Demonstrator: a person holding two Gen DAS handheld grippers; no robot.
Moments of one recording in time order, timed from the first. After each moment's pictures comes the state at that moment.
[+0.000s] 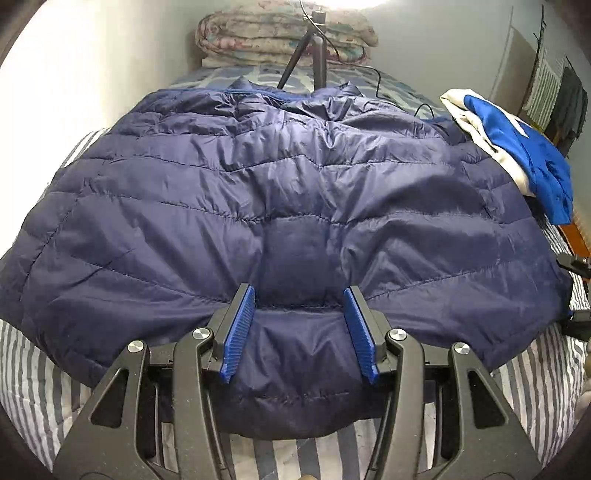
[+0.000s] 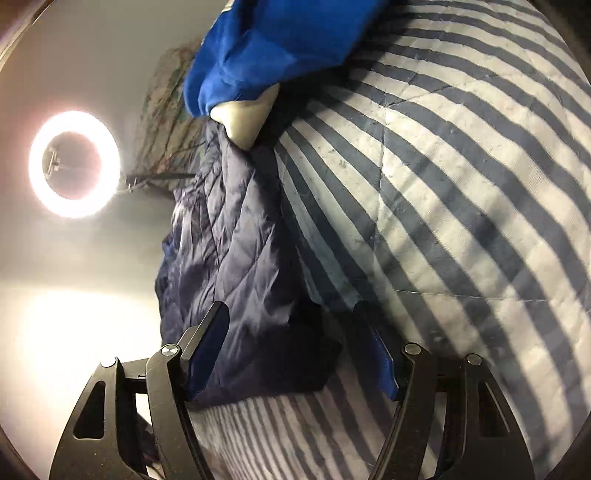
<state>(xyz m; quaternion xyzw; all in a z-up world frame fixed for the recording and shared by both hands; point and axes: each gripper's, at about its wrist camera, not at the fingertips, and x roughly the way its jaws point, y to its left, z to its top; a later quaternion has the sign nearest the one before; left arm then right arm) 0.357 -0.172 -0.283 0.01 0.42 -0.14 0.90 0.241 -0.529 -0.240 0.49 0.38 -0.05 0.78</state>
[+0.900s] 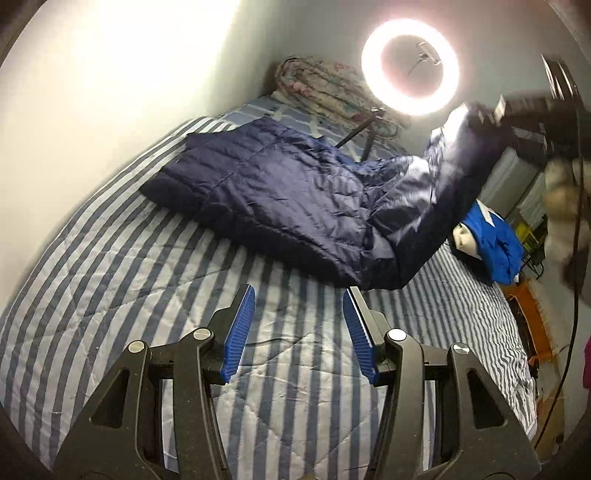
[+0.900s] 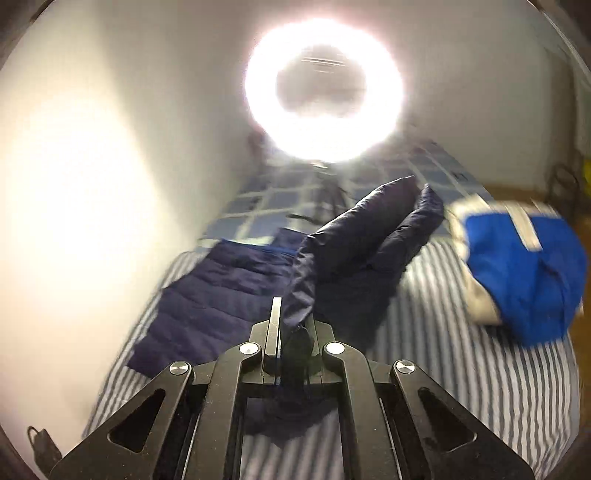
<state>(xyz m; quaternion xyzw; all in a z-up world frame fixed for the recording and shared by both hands) 0.196 -0.032 -0.220 -0.16 0.36 -0.10 0.91 0.344 -0.240 -0.030 0.03 0.34 0.03 0.94</state>
